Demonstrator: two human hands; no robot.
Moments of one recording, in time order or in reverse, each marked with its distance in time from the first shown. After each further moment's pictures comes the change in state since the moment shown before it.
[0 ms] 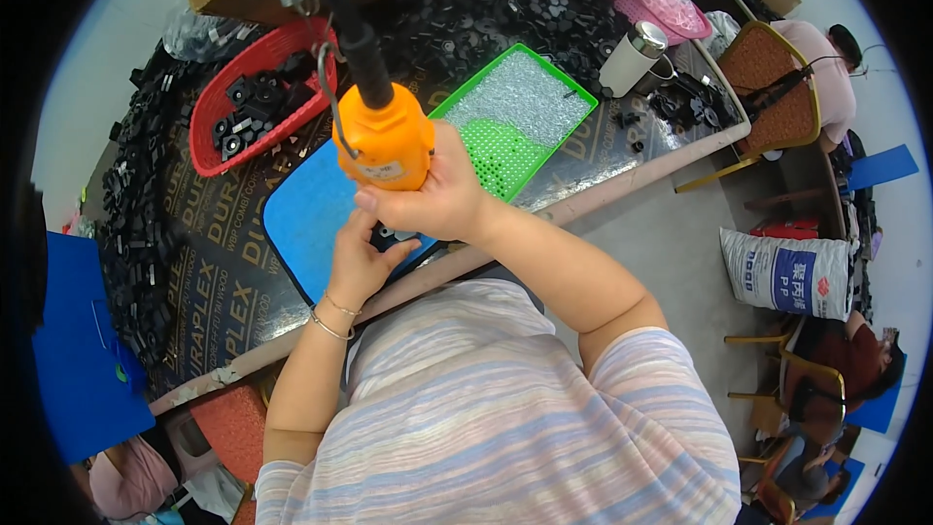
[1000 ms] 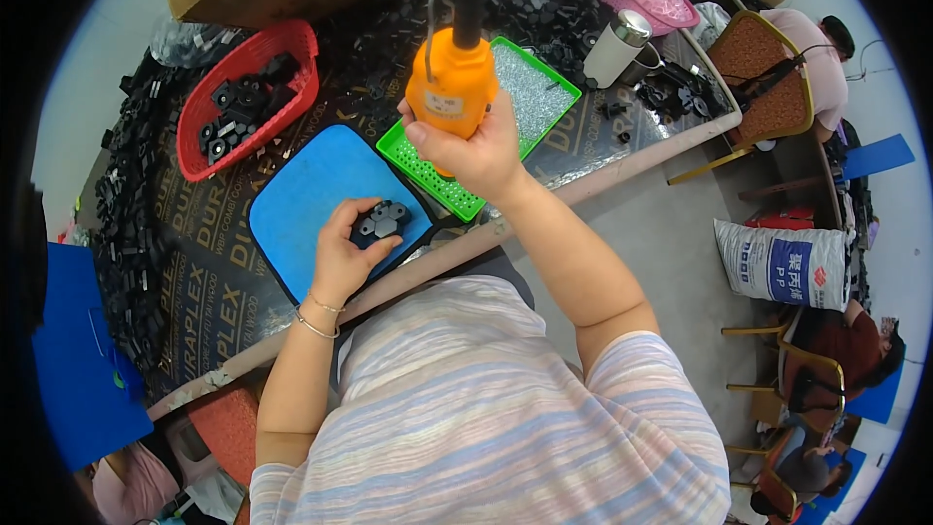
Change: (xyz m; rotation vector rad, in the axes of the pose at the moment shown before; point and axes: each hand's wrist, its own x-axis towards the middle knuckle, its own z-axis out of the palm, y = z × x) left_hand 0.000 -0.005 0.001 -0.026 -0.015 -0.085; right_hand -0.009 -0.007 -0.045 -0.116 0.269 -0.092
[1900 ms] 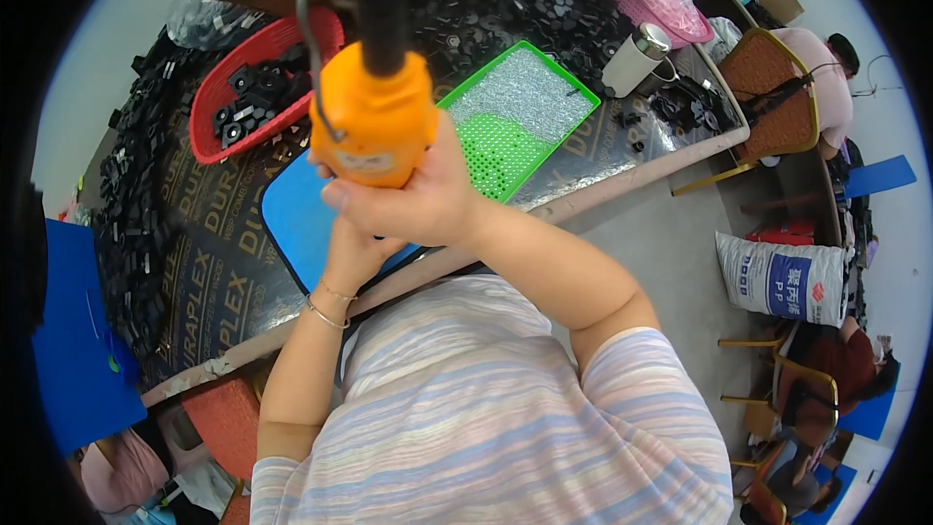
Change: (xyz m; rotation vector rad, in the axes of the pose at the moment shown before) left_hand 0.002 -0.008 -0.002 0.007 0.011 0.081; right_hand 0.001 -0.016 0.070 0.167 -0.250 -0.026
